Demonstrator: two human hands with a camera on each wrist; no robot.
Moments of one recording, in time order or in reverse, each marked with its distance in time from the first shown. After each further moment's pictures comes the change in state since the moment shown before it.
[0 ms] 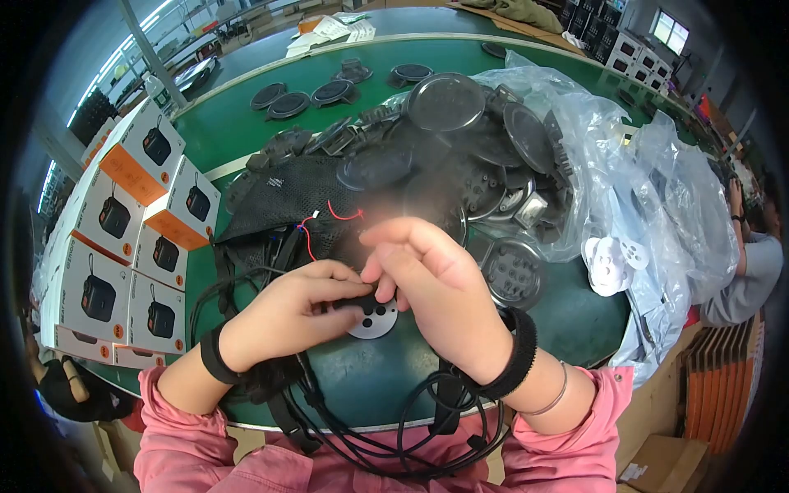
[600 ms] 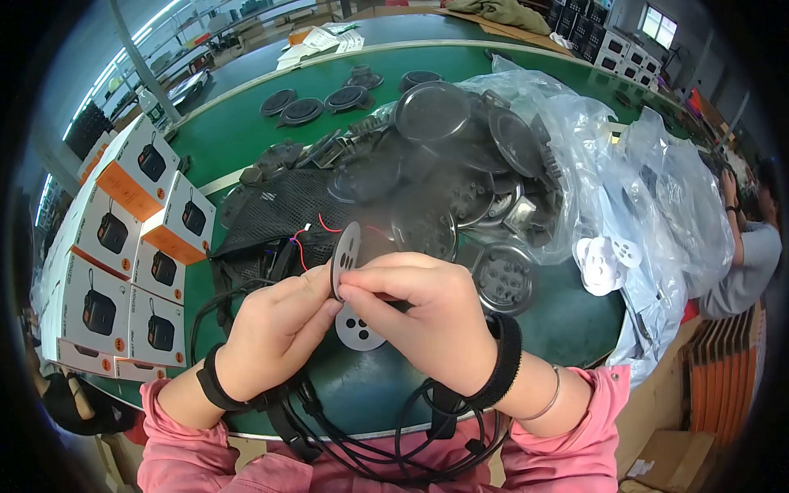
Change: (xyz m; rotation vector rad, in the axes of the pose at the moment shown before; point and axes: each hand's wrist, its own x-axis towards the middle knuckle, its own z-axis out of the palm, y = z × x) left_hand -0.003 0.022 0.001 0.316 0.280 0.290; right_hand -0.001 0.002 0.001 -0.708 0.058 -0.538
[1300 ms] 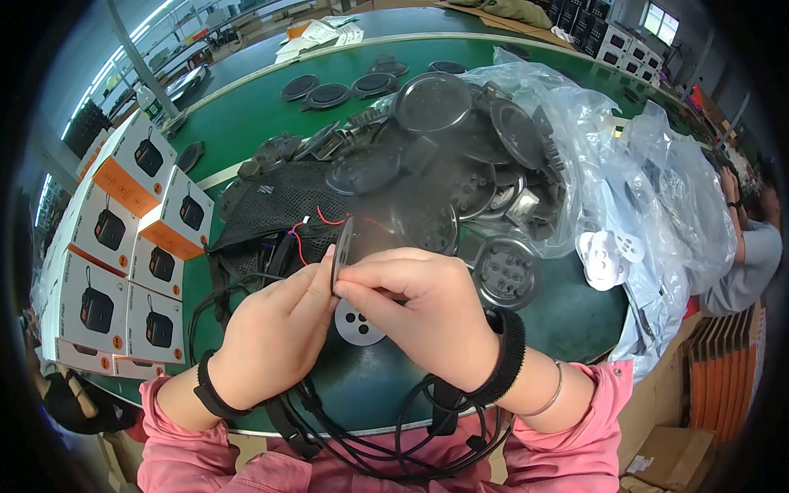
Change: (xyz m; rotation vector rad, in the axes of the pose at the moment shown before) left_hand -0.002 0.010 -0.003 0.369 -0.150 0.010; right_hand 0.000 0.002 0.003 0.031 -0.007 0.061
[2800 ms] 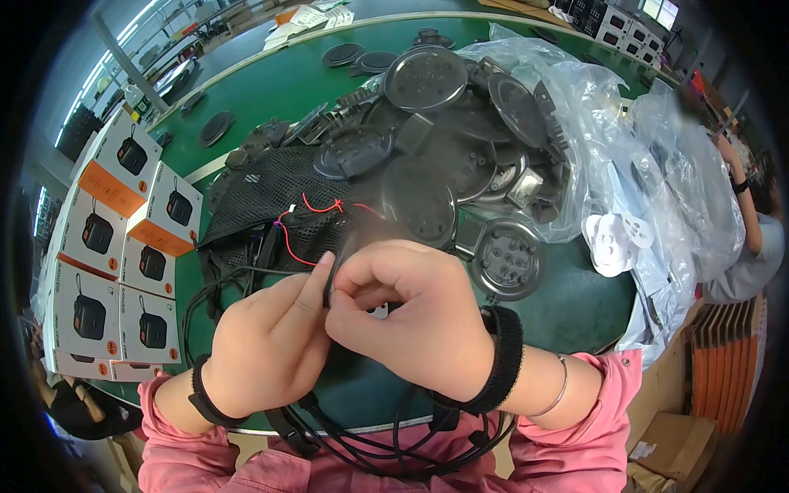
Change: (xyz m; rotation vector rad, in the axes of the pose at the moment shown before) left_hand 0.003 0.008 -0.002 -0.035 0.098 0.068; right_hand -0.007 -0.007 0.001 0.369 -0.027 0.249
